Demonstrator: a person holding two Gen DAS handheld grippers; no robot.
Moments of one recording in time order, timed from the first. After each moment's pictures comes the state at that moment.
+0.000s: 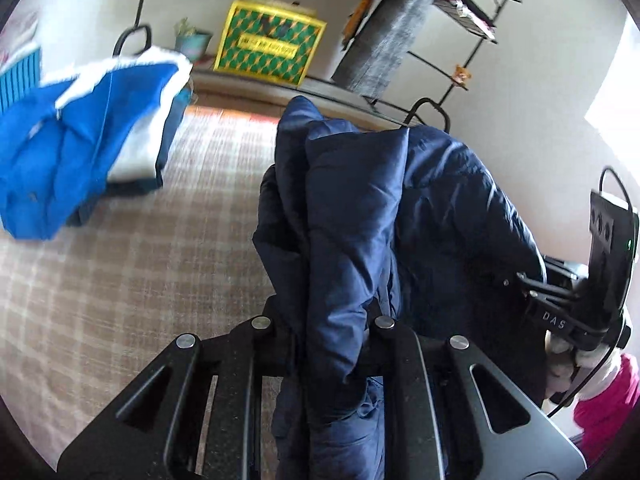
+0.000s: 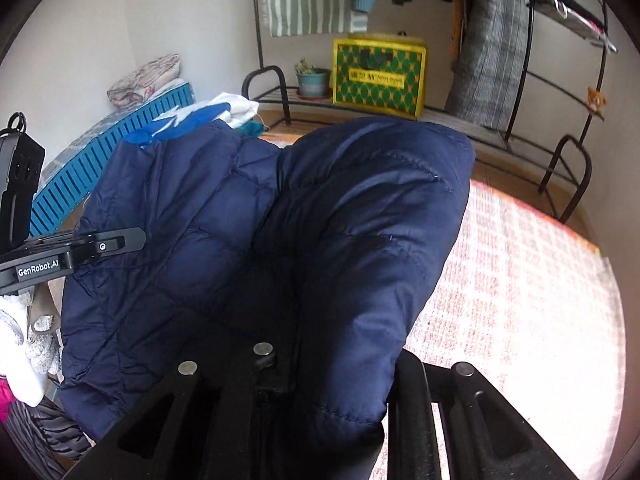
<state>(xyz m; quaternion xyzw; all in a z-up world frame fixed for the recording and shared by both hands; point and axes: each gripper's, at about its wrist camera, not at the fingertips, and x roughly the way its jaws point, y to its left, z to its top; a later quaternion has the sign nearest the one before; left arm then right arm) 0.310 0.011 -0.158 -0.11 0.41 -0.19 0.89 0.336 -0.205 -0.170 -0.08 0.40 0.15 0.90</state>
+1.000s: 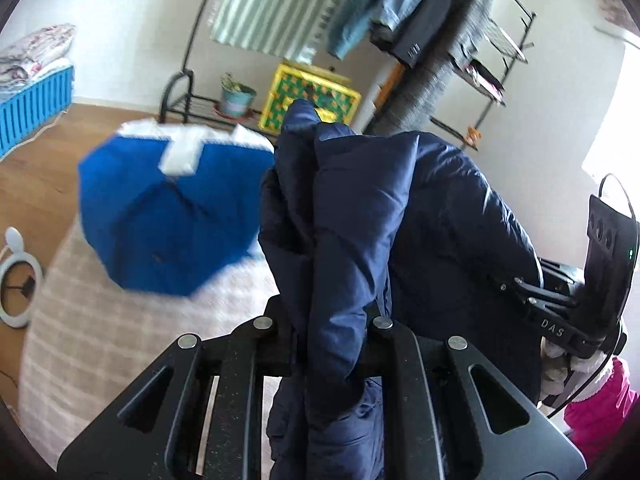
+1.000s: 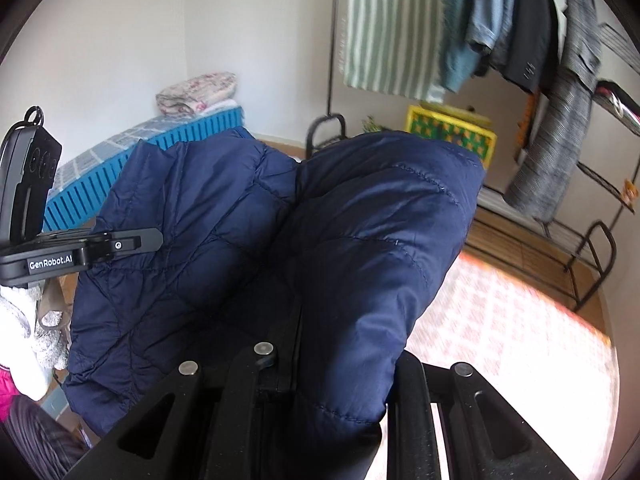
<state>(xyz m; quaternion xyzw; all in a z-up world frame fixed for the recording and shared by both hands) 0.296 0.173 -0.078 -0.15 0.34 -0.15 0.92 0.352 -0.054 -0.099 -0.12 0.32 0.22 0.91</state>
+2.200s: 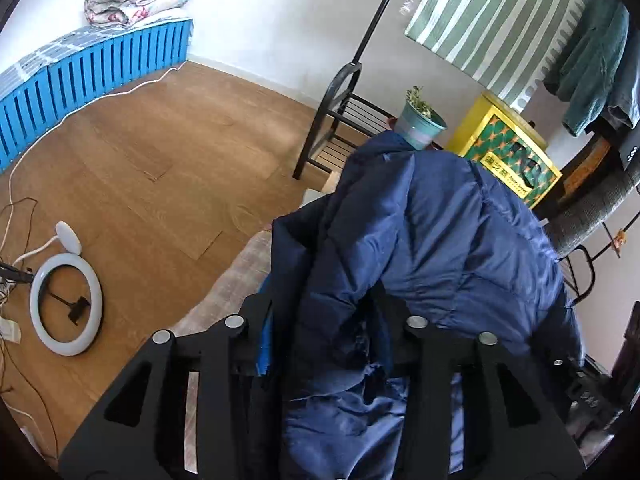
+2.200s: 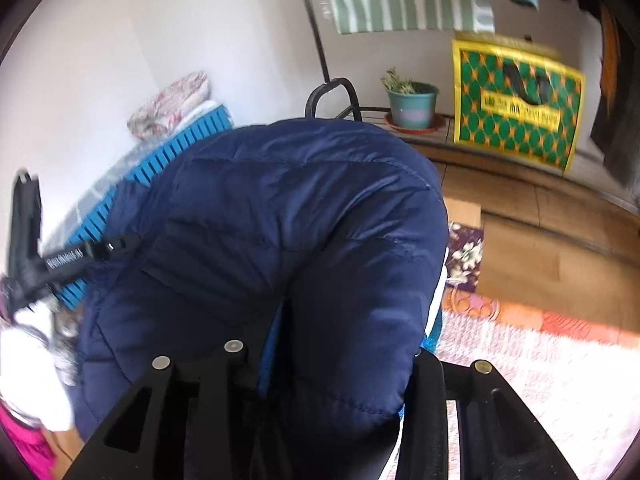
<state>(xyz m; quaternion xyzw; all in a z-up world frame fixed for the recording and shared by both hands) 0.597 0.402 -0.187 -0.20 0.39 0.07 0.90 0.647 0.099 -0.210 0.01 0.40 0.24 0.88</state>
